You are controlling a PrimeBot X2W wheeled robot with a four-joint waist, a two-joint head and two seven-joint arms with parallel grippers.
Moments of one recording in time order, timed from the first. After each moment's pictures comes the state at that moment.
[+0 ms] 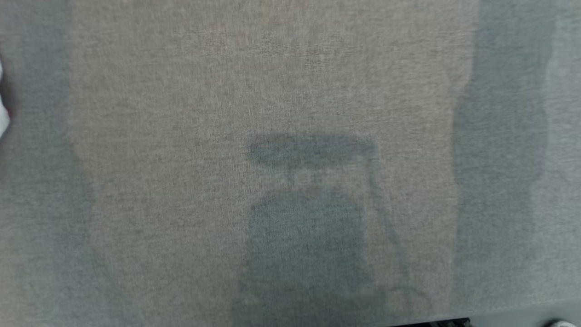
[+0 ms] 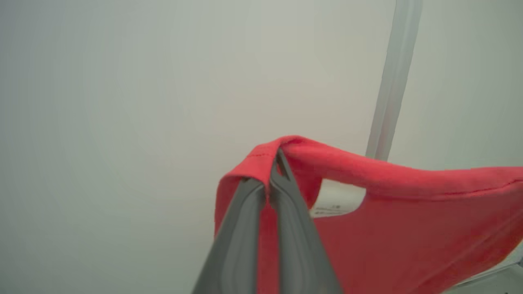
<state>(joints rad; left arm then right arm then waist) -1.76 0.40 -0.36 0.55 -0.68 -0.03 0.13 -1.88 -0.11 -0.24 0.49 0.10 0.13 0.27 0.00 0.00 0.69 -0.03</state>
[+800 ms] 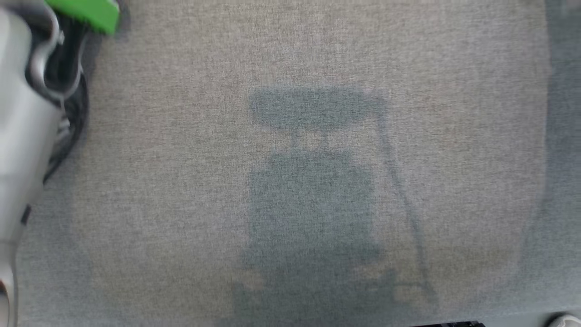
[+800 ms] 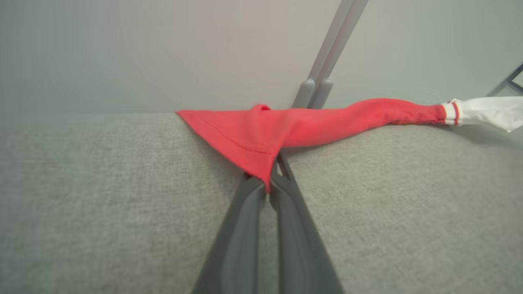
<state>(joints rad) -1.23 0.42 -0.67 0.65 -0.92 -0.13 -0.20 -1.09 -0.35 0.05 0.32 0.49 0.13 0.06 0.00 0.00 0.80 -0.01</state>
